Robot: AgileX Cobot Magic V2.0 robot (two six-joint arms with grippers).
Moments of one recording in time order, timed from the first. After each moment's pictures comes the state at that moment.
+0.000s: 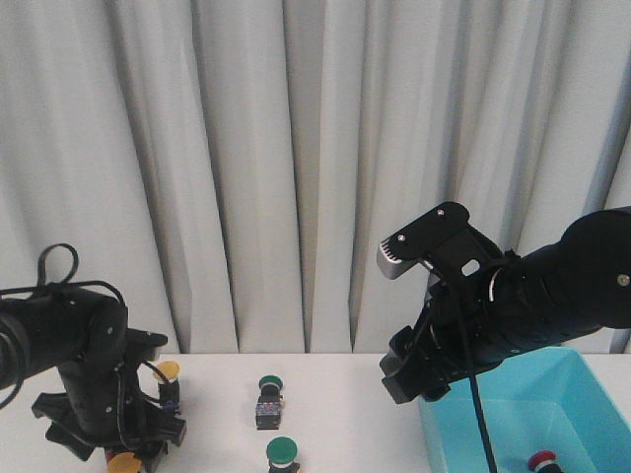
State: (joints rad) left arm -0.23 2.00 -1.53 0.11 1.02 -0.11; right arm 0.42 1.51 -1.41 0.05 0.81 -0.32
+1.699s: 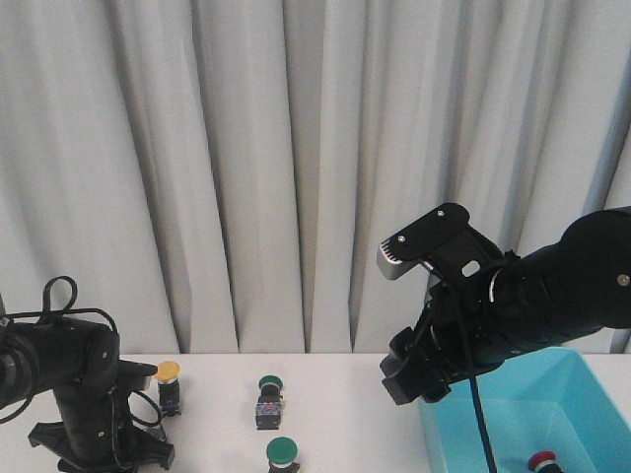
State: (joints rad) left arm -0.17 2.12 -1.53 0.06 0.97 -0.04; right arm 0.42 1.51 -1.41 0.05 0.82 -0.32
